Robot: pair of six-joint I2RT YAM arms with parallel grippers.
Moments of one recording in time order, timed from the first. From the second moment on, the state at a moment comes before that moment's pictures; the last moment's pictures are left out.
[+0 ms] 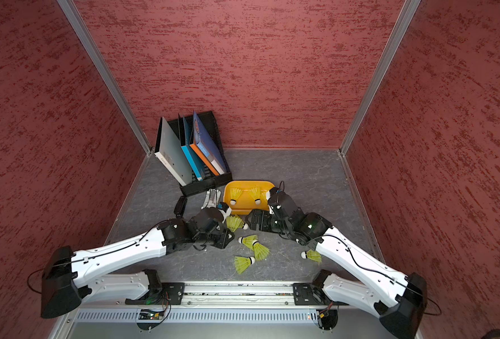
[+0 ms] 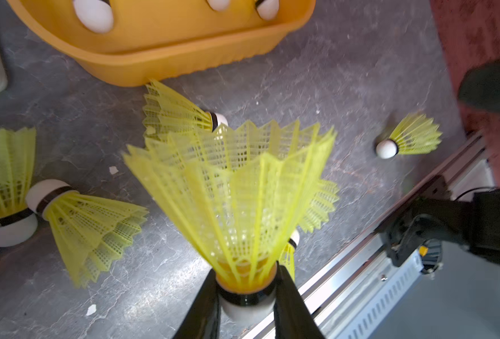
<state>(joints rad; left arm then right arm) -0.96 1.20 0.88 -0.59 0.03 -0.70 0.77 1.04 0.96 -0.69 -0.12 0.84</state>
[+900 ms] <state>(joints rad) -0.66 1.88 1.49 -0.79 0.27 -0.77 0.48 1.34 1.15 -0.70 -0.18 0.76</state>
